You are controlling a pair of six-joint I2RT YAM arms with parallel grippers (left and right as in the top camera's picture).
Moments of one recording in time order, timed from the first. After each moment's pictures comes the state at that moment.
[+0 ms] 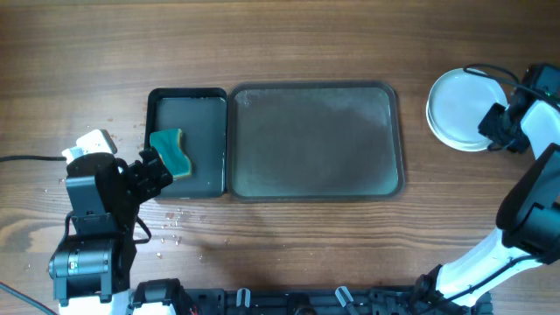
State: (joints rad) left arm 0.07 0.75 0.86 -0.85 -0.16 -0.37; right arm -0.48 1.95 1.30 -0.63 0.15 0.14
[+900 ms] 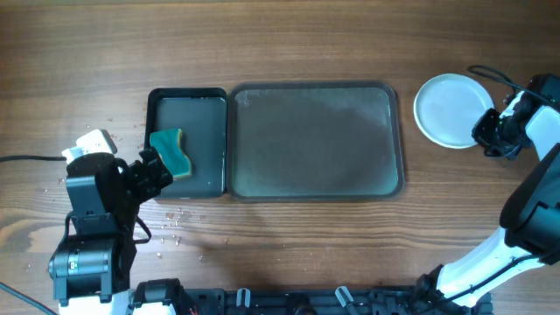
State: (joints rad) left arm 0.07 0.75 0.86 -0.85 -0.16 -0.37; right arm -0.51 1.96 1.28 -0.69 -0.11 0.16
